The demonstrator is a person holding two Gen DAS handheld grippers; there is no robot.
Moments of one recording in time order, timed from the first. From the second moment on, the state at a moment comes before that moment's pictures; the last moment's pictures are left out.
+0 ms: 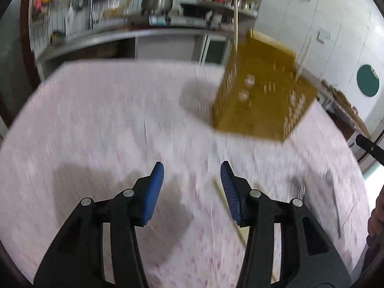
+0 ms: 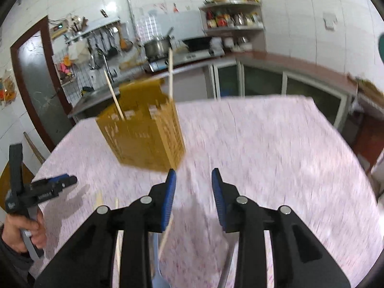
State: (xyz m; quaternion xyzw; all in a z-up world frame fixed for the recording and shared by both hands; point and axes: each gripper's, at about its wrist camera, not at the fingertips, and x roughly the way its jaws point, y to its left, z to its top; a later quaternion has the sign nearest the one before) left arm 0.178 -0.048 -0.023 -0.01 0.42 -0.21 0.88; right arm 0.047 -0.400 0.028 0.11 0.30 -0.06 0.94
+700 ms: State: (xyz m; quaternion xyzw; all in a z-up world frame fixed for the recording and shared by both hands) left arm 0.159 -0.081 -0.057 0.07 0.45 -0.19 0.87; right arm 0.044 -0.392 -0.016 0.12 0.34 -0.04 0.93
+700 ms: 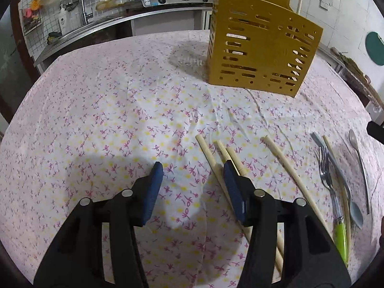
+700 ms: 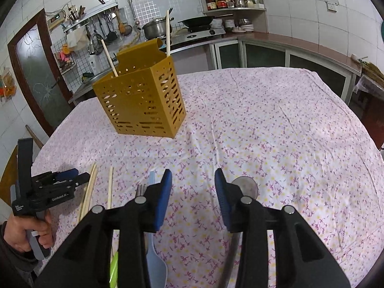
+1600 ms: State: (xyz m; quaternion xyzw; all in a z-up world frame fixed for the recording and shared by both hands) left arm 0.197 -0.110 -0.059 0.07 0.45 -0.21 0.86; right arm 0.109 -0.335 -0.065 0.07 0.46 -0.07 0.88
